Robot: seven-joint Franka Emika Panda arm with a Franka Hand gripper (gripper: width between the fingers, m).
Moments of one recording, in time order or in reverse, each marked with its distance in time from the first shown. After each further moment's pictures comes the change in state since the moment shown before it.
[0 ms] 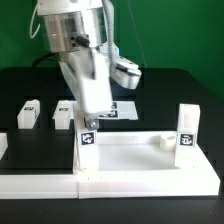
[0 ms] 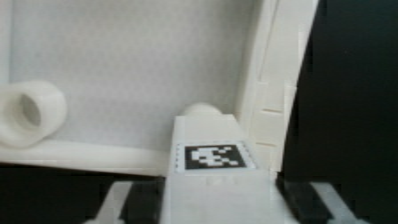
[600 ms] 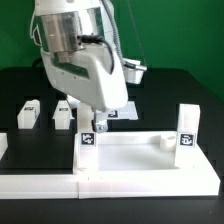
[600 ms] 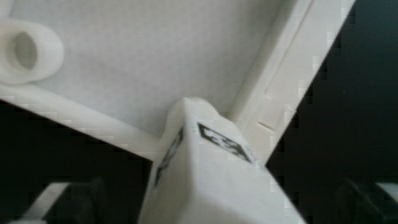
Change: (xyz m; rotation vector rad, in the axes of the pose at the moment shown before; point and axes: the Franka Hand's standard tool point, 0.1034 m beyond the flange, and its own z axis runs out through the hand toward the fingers) arm 0.004 0.000 -0.001 0.009 -0.003 -0.531
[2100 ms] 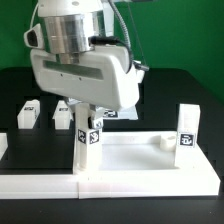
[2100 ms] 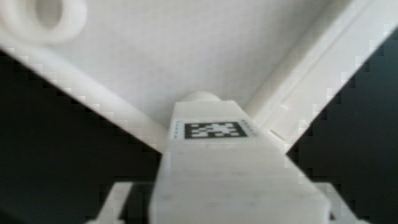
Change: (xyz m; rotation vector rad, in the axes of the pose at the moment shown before) arm 0.000 0.004 0.002 -0.039 0.008 0.045
